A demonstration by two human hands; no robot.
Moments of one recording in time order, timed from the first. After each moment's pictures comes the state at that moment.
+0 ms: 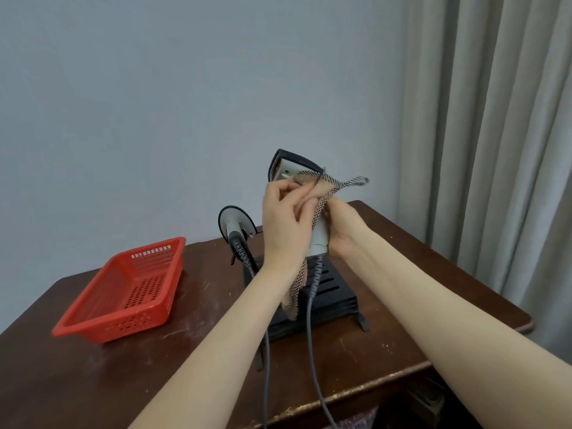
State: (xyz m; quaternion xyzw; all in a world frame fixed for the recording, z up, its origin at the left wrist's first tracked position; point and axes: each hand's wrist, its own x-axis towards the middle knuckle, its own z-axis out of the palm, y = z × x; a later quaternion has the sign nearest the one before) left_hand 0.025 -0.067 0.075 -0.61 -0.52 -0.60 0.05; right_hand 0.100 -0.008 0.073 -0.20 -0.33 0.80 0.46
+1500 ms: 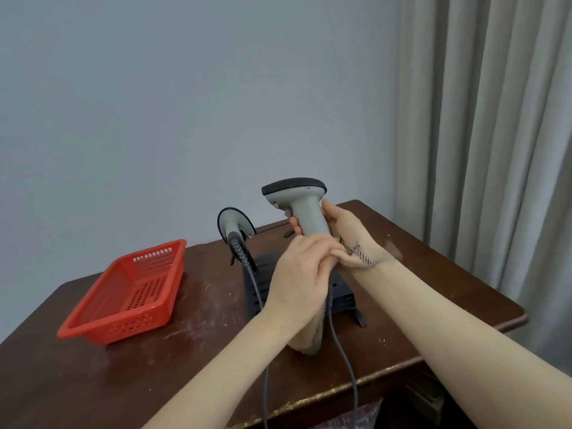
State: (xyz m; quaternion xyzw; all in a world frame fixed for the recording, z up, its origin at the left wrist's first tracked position) left_hand 0.031 -0.115 0.034 -0.77 -0.47 -0.42 0.10; right_hand 0.117 -0.025 0.059 -0.16 -0.26 0.86 0.42
